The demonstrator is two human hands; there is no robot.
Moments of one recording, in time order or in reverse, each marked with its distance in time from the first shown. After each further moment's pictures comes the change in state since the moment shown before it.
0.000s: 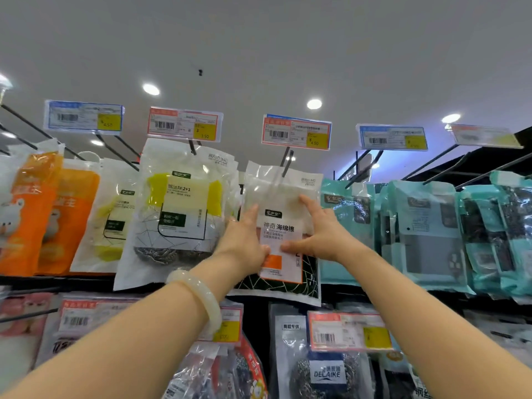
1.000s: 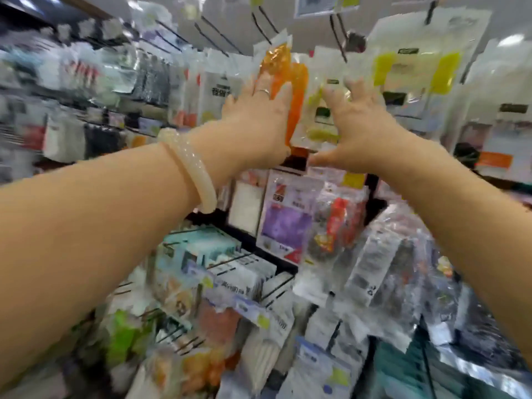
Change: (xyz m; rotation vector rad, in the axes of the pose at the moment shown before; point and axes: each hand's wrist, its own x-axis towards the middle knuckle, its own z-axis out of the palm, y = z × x) left_hand -0.175 -0.095 -0.186 0.949 0.115 -0.278; right_hand -0.104 -0.219 0.124 -0.347 -0.177 -0.542
